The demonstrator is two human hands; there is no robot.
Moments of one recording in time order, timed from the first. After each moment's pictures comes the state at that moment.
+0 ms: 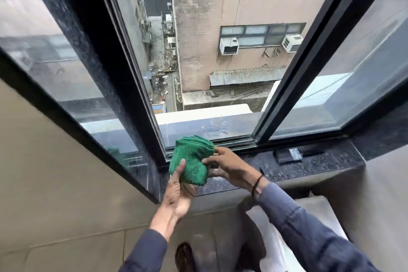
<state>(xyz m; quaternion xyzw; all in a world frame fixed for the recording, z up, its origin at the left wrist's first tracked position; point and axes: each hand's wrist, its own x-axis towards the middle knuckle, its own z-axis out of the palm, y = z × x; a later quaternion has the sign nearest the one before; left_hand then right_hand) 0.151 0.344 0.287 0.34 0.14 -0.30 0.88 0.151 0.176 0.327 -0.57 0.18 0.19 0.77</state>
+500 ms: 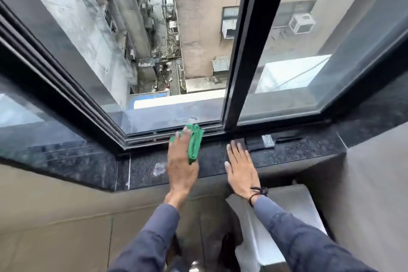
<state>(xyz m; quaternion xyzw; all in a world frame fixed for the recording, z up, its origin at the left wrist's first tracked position) 0.129 0.197 0.238 0.91 -0.14 0.04 0.40 0.055 0.010 0.174 -0.98 0.11 0.02 0.17</state>
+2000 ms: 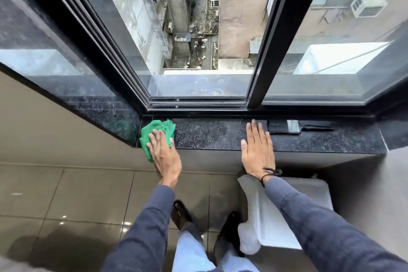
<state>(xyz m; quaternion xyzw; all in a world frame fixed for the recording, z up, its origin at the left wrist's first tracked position) 0.084 0.272 0.196 0.93 0.16 0.04 0.33 0.050 0.008 0.162 -0.99 0.10 0.01 0.13</state>
